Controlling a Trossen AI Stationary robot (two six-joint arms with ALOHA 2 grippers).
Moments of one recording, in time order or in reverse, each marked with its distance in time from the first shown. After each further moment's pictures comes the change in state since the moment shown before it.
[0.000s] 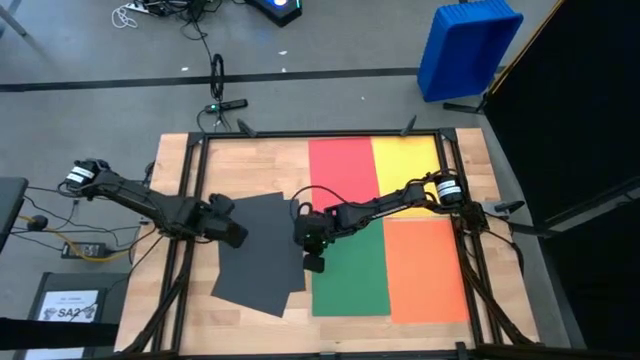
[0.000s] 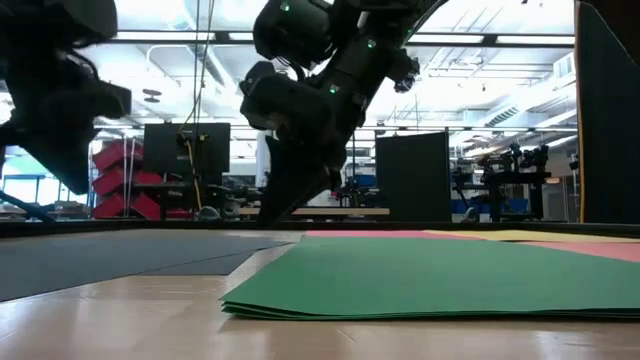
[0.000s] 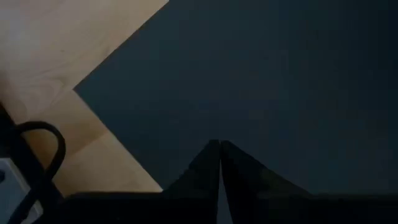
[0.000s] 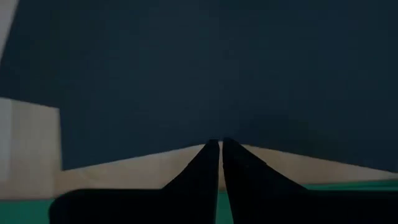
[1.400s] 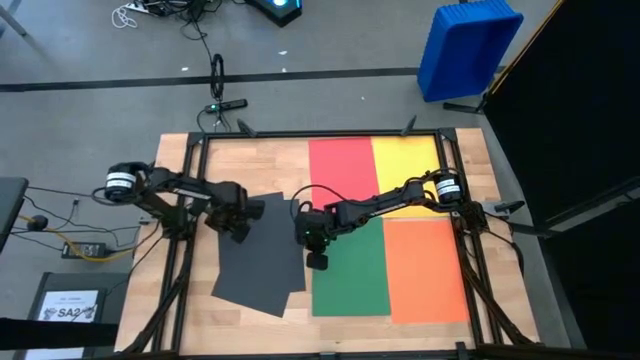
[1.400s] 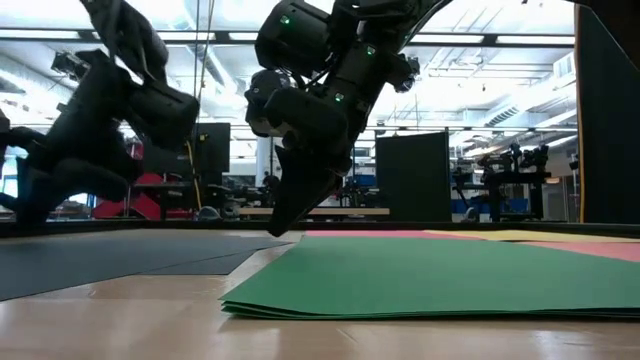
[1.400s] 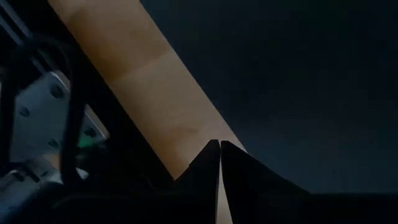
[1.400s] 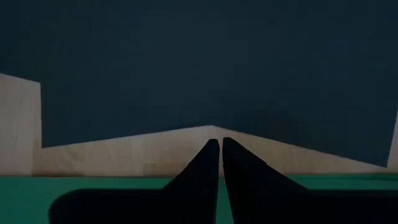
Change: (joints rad) left arm 0.425 0.496 0.109 -0.161 0.356 0.290; right arm -0.021 0.004 0.000 -0.044 -0.025 -0.086
